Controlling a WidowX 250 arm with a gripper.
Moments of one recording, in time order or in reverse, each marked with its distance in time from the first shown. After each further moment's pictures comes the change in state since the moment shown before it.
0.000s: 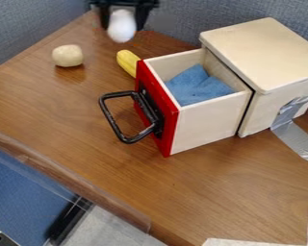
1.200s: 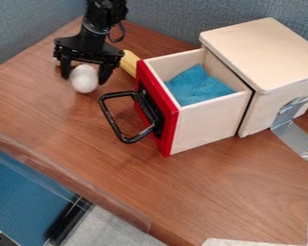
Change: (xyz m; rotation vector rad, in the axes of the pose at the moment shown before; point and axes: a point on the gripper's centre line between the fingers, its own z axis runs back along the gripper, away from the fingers) arm -0.051 0.048 -0.063 0.148 0.030 -0.072
